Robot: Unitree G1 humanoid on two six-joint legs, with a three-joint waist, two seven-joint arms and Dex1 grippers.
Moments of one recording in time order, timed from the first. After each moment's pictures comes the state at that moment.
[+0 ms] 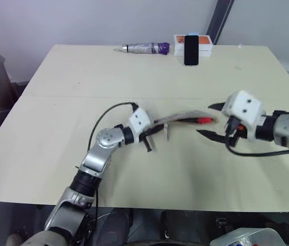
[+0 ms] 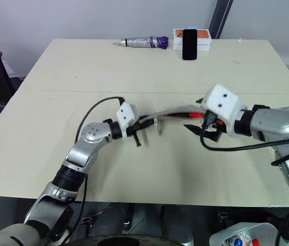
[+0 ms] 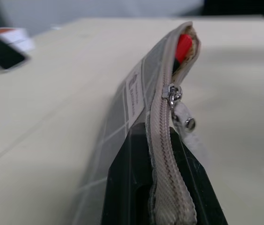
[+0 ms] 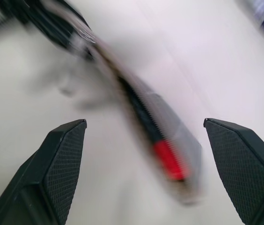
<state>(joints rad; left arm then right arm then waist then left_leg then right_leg) -0.54 0.15 -0.18 0.09 -0.18 0.26 -0.70 -0.38 -0.96 -0.20 -0.62 0.49 0.91 0.85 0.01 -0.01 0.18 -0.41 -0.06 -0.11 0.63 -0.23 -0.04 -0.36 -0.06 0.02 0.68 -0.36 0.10</state>
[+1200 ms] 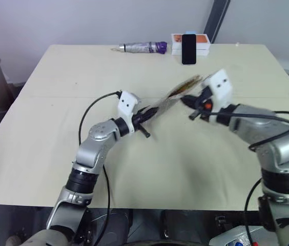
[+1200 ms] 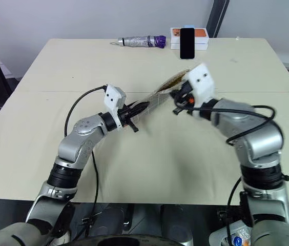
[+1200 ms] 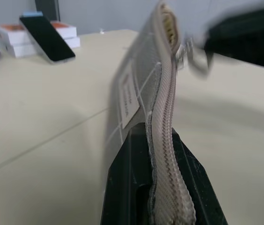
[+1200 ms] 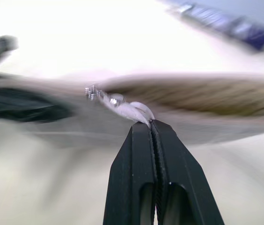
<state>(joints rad) -0.51 0.21 -0.15 -0.04 -0.28 0.38 -0.62 -0.60 -0.68 -0.09 -0.38 0.45 0.98 0.46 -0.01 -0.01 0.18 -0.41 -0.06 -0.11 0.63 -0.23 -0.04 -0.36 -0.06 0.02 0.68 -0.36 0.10</state>
